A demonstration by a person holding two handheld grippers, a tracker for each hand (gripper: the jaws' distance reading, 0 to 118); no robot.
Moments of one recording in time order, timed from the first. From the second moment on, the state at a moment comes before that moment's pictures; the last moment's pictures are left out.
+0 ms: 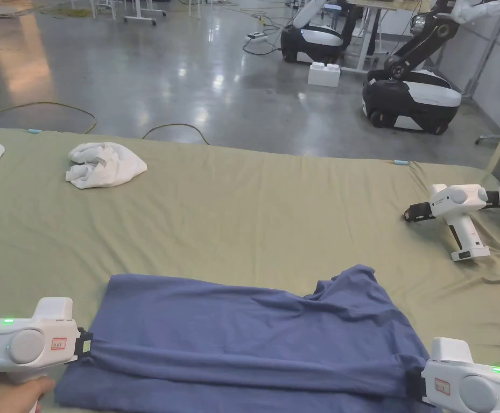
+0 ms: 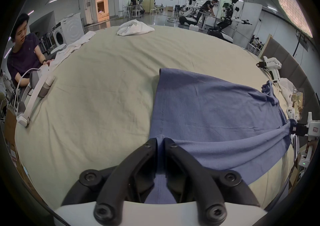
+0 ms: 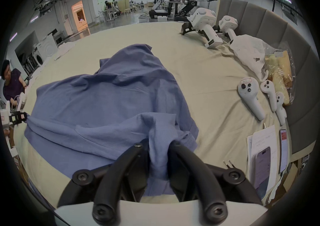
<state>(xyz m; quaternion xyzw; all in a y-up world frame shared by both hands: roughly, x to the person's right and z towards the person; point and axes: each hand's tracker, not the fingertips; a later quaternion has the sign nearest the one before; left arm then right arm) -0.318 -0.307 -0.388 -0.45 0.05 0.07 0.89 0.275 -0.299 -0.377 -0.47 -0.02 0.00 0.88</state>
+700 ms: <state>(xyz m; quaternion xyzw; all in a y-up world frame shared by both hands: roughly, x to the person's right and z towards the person) -0.237 -0.194 -0.313 -0.08 0.06 -0.01 0.99 0.166 -0.179 -0.306 -0.05 -0.03 0.01 1.00</state>
